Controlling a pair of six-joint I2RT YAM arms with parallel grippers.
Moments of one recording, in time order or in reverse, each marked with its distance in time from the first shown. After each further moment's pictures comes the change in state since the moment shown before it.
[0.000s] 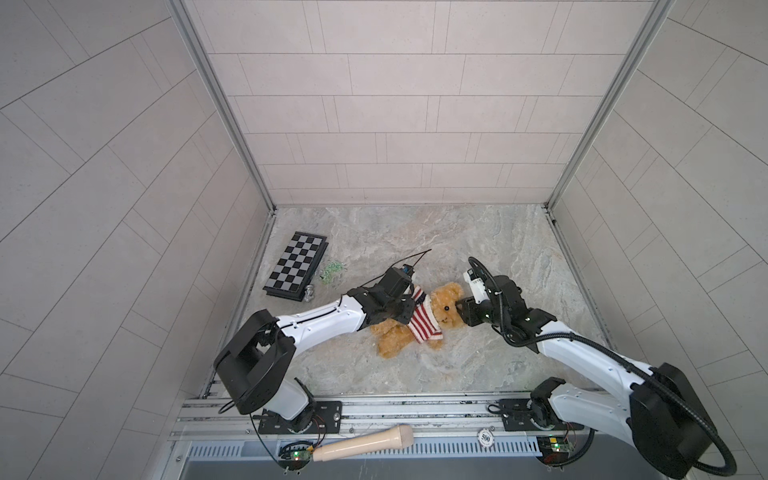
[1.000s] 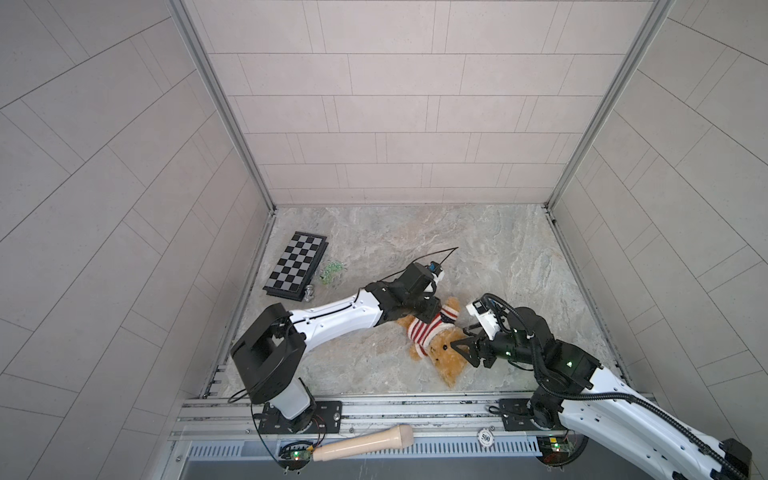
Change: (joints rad) left arm -0.104 0.105 0.183 -0.028 0.080 0.041; right arm 0.249 -0.555 -0.113 -0.307 -0.145 0.038
